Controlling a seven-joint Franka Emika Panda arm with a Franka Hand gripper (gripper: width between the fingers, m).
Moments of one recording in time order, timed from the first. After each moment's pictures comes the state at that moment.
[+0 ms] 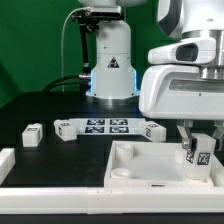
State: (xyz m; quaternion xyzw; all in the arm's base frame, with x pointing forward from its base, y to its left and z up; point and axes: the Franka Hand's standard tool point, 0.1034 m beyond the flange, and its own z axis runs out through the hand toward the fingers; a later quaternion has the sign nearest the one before) arm 0.622 0.119 0.075 0.98 0.16 0.10 0.05
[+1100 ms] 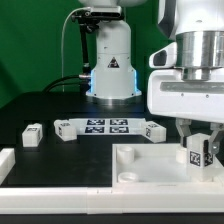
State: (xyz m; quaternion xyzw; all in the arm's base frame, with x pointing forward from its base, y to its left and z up) arm 0.621 0.114 0.073 0.87 -0.48 0.11 -0.04
